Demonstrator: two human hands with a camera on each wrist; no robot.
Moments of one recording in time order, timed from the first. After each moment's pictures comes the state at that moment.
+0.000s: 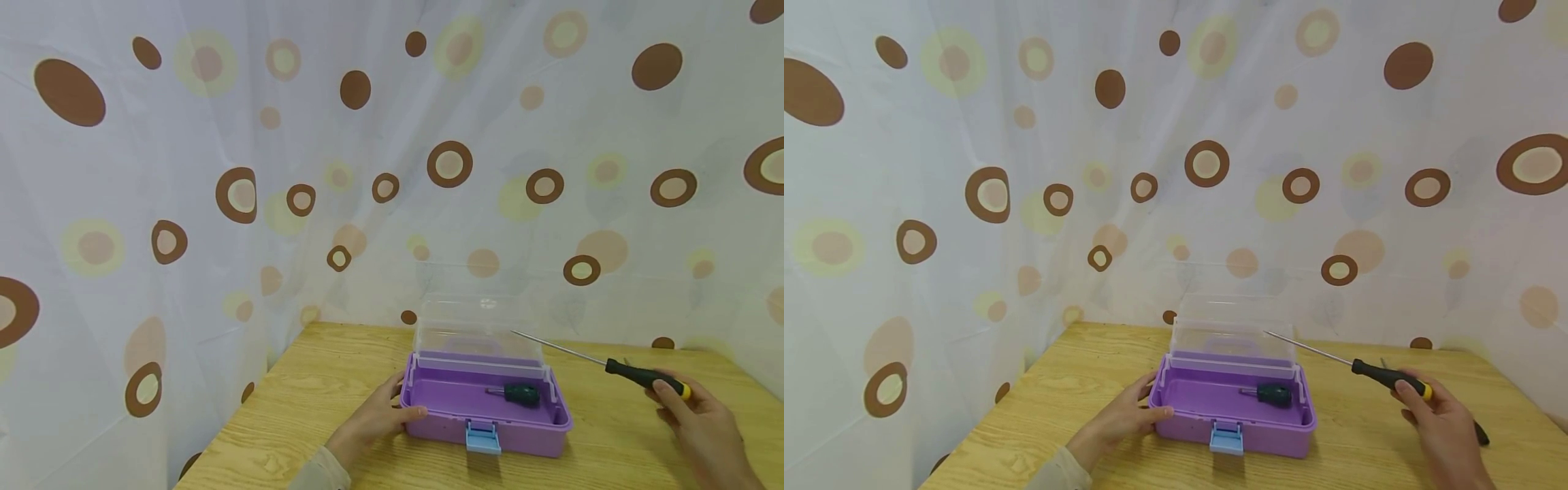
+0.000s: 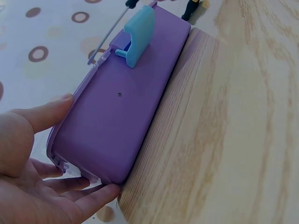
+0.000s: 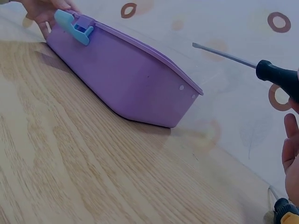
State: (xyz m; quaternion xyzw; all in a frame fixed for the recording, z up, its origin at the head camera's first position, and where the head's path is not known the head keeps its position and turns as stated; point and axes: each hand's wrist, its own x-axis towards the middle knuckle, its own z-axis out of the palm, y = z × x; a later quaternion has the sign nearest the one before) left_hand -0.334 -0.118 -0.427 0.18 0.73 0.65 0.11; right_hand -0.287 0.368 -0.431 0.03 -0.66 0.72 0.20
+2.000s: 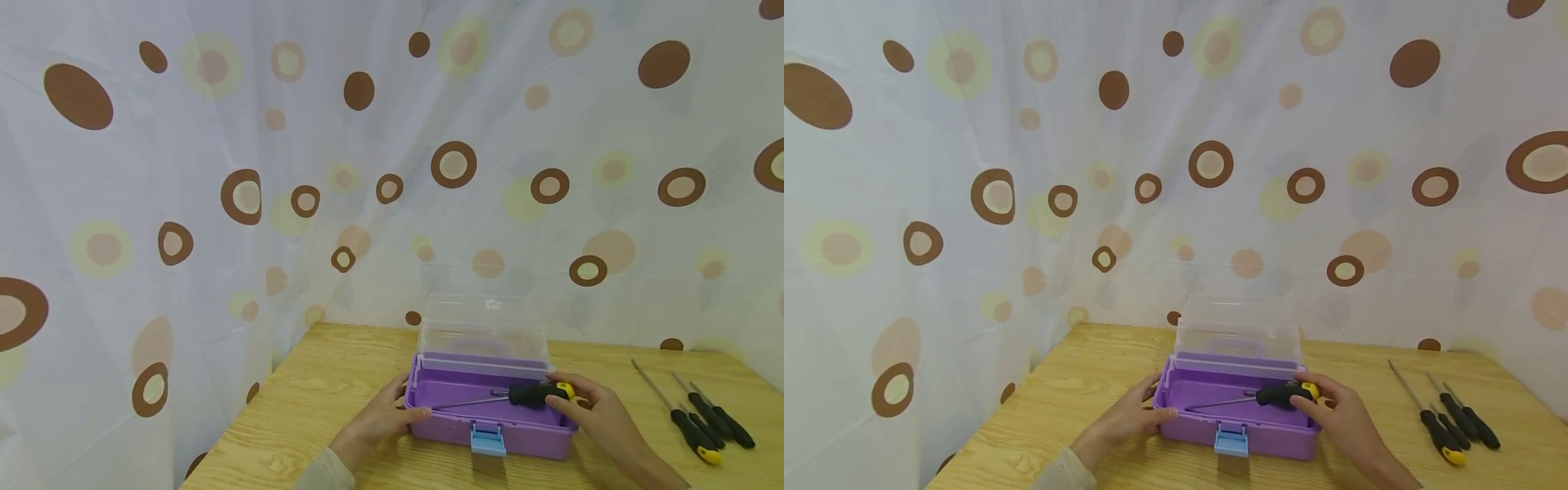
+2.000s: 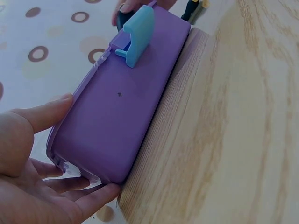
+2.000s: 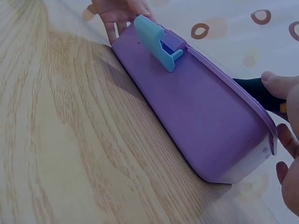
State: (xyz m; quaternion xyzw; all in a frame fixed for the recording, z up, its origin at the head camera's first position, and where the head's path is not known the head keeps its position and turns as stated) left_hand -0.334 -0.119 -0.428 0.17 0.72 0.66 0.12; right_hand -0.308 0.258 -0.420 0.15 -0.85 0.48 0.17
